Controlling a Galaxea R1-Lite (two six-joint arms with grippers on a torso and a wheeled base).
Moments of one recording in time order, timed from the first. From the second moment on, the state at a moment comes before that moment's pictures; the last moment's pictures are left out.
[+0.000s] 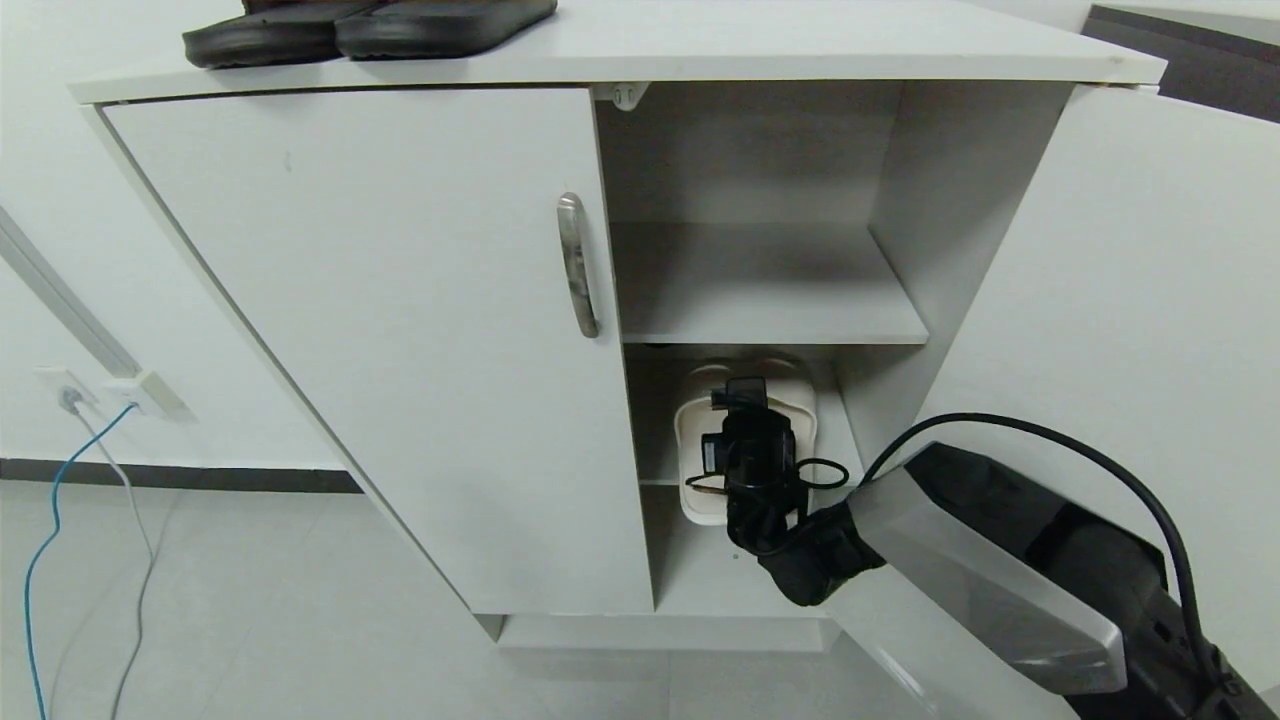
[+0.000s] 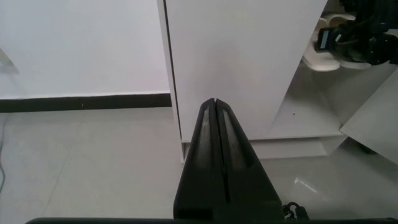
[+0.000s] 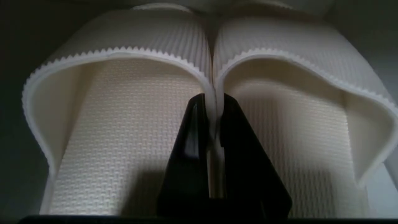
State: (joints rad) left arm 0.00 0.00 0.00 0.00 -0.02 0.02; right arm 0.67 2.61 -1.65 -0.92 -0.72 0.00
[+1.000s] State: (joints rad) left arm 0.00 0.00 0.00 0.00 -0.02 0.02; right arm 0.59 2.73 -1.96 -0.72 -0.65 0.06
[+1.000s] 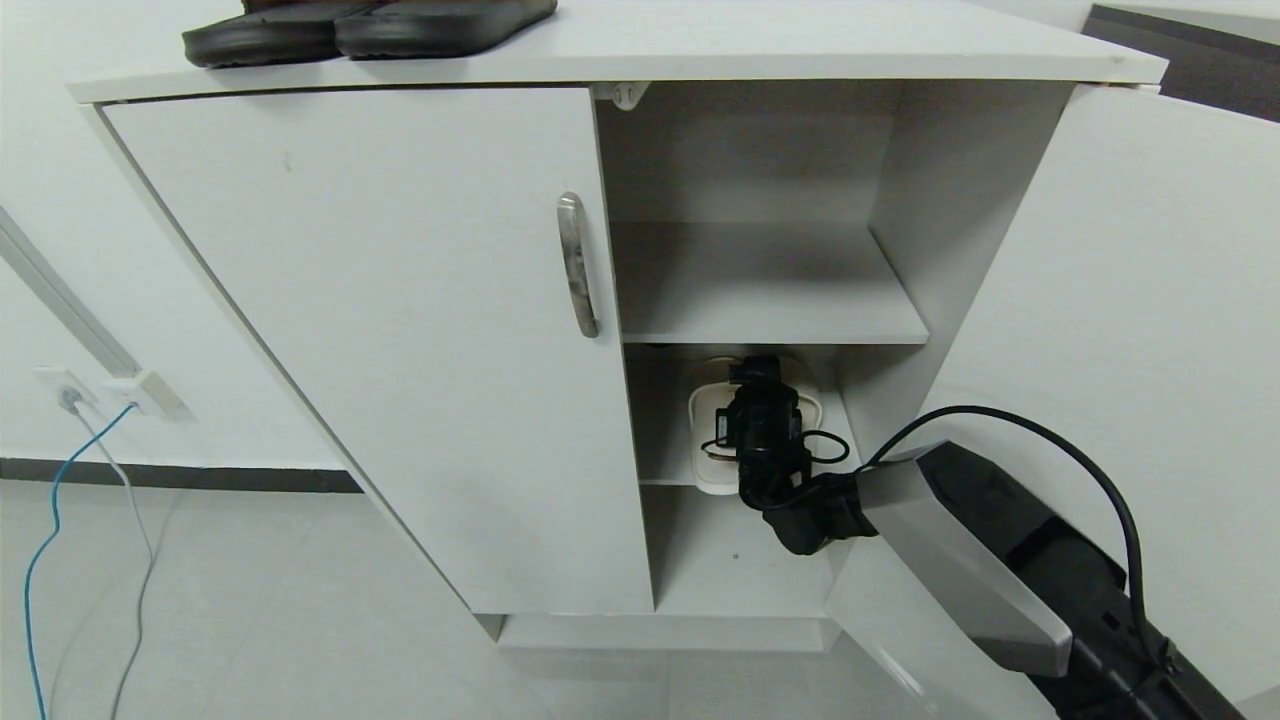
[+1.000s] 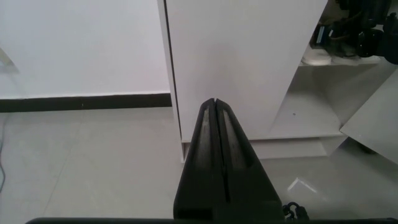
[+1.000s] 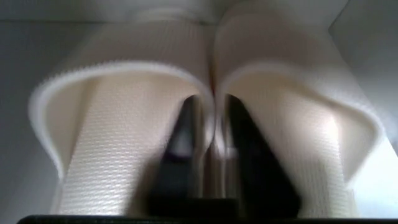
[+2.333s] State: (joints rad) left arm 0.00 0.00 0.00 0.00 -0.02 0.01; right arm 0.78 2.13 -0.85 -1.12 -0.71 0.06
